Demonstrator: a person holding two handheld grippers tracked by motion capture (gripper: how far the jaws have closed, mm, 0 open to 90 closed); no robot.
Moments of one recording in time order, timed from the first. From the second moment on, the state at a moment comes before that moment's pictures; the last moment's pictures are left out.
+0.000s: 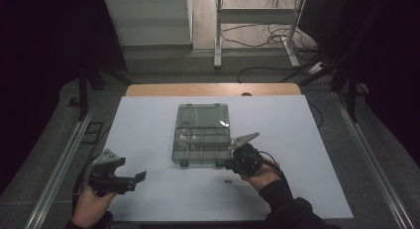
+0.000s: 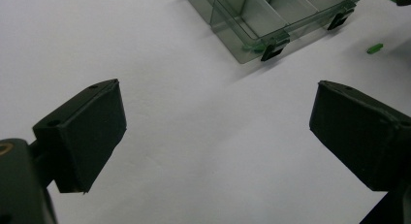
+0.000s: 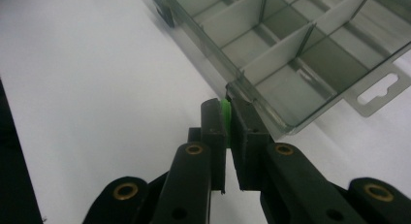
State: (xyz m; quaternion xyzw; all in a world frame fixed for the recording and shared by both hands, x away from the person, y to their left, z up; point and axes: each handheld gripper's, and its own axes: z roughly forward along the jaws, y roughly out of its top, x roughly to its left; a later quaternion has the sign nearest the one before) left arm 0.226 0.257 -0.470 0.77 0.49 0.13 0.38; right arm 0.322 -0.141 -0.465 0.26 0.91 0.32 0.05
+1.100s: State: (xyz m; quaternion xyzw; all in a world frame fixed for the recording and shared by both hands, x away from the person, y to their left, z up) left arm 0.227 0.258 -0.471 0.77 0.49 0.13 0.38; right arm 0.344 -0.122 -0.442 0.26 0.89 0.37 0.04
